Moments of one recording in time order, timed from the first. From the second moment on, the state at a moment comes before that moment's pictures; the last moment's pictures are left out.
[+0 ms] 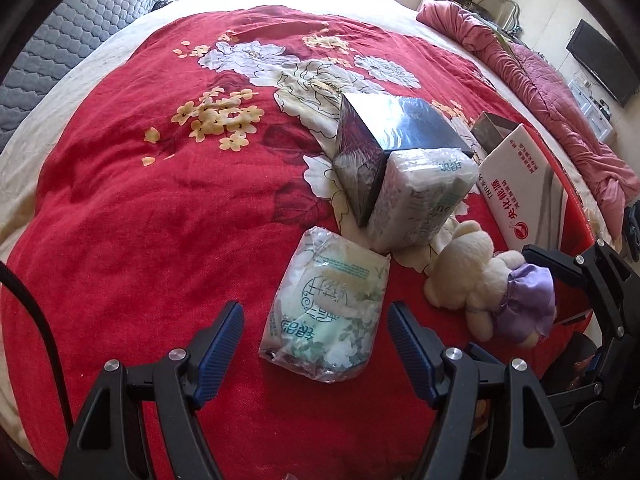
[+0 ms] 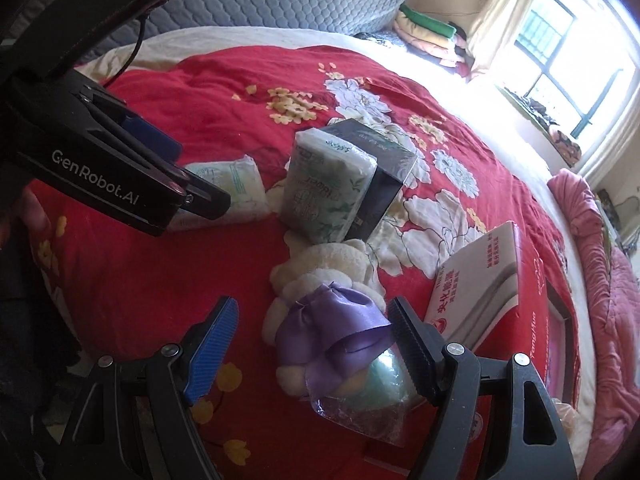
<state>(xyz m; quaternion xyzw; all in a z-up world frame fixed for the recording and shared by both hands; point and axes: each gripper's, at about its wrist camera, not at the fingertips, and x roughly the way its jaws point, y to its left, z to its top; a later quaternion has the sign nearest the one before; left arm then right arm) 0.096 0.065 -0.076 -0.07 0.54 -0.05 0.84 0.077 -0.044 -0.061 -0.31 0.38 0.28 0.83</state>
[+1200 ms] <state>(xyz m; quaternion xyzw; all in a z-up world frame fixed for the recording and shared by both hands) 0.109 0.061 -0.096 -0.07 0.52 -0.08 0.85 0.092 -0.072 -0.037 -0.18 0.35 0.28 0.87</state>
